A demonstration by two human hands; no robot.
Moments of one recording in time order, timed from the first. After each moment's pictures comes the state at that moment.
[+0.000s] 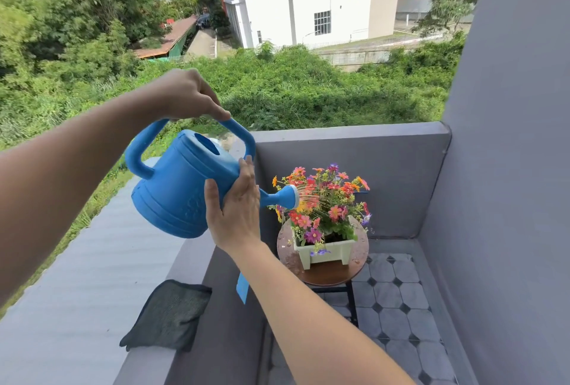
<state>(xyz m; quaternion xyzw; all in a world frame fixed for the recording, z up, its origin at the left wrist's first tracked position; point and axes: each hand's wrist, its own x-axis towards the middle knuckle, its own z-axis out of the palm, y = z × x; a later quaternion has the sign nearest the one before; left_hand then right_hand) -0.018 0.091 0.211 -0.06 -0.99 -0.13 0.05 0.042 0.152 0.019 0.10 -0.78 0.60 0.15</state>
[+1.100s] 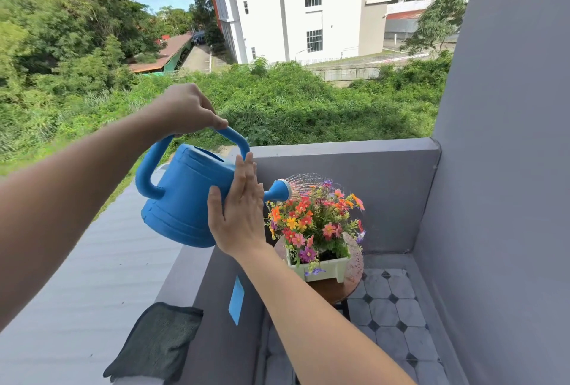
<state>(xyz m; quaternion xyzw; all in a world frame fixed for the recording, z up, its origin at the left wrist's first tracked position) -0.009 0.085 0.219 -0.04 -0.99 -0.14 0.08 0.038 0.154 0.039 0.14 -0.82 0.51 0.19</state>
